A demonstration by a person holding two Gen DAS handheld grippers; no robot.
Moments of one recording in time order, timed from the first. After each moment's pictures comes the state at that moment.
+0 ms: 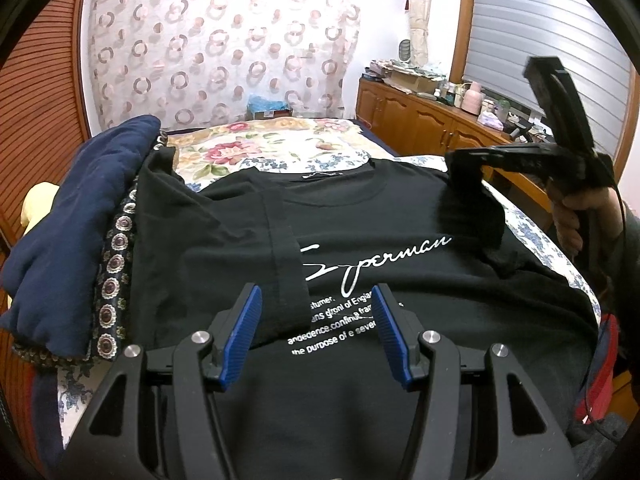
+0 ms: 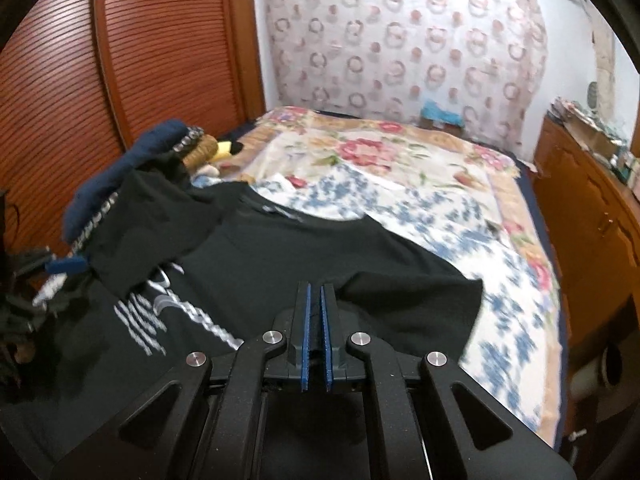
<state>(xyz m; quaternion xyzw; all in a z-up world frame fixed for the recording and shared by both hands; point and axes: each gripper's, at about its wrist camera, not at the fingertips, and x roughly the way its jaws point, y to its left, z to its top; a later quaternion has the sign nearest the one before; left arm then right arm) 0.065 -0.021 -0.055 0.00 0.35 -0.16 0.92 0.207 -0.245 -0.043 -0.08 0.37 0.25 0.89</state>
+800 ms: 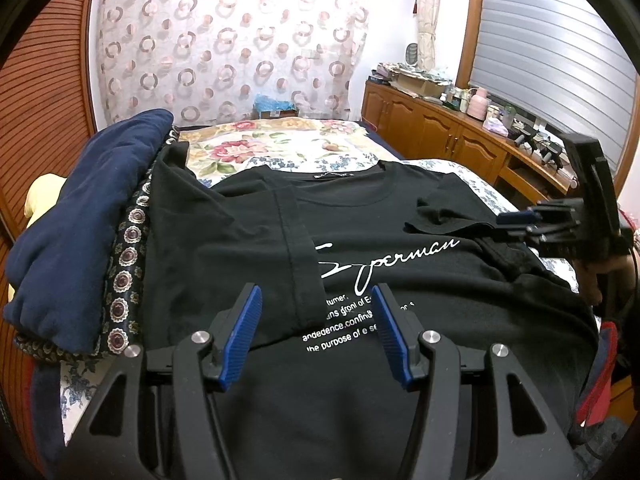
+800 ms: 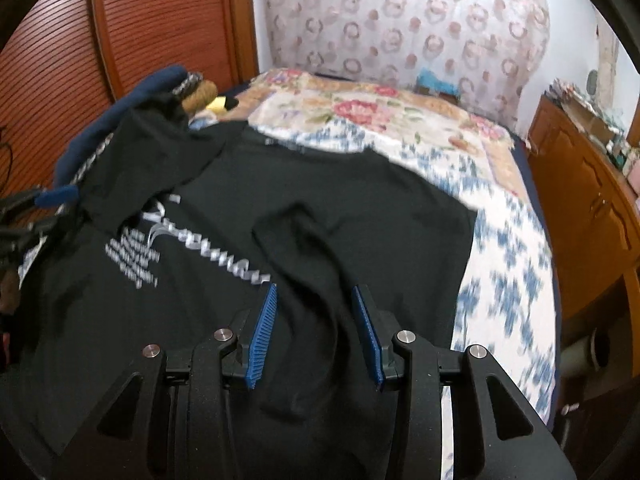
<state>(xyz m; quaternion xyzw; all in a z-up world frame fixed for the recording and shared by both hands) 0.065 -0.009 -0.058 -0.01 0.35 -0.15 0.92 0.156 -0.262 -0.084 -0.11 0.42 0.22 0.87</state>
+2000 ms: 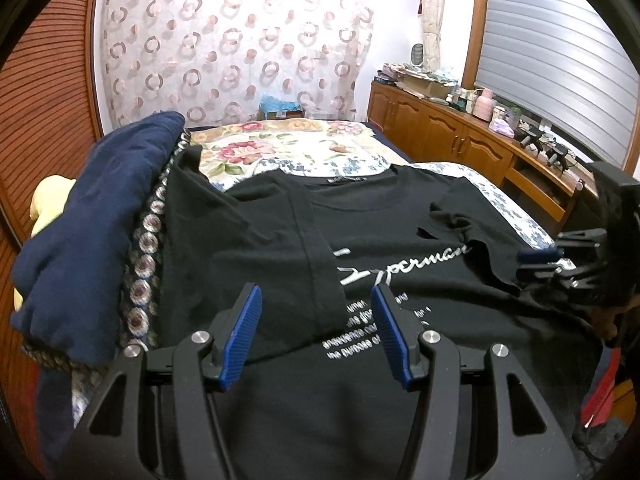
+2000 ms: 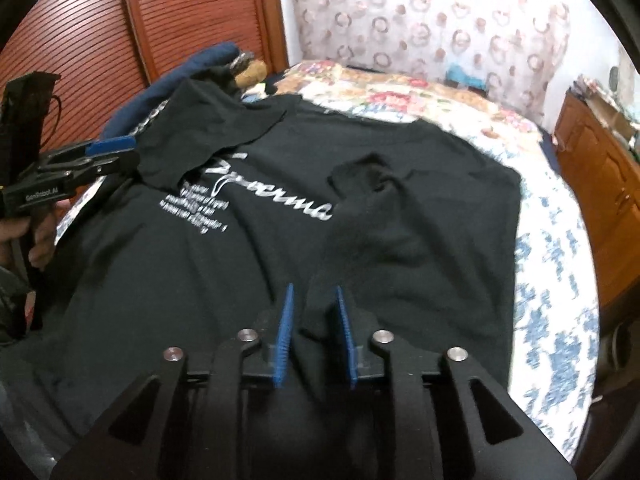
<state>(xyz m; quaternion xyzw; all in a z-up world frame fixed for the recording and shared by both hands) 0.074 0.004 -0.052 -0.01 0.35 -0.14 0.93 0.113 -0.248 -0.087 -0.10 0.42 0.27 0.86</state>
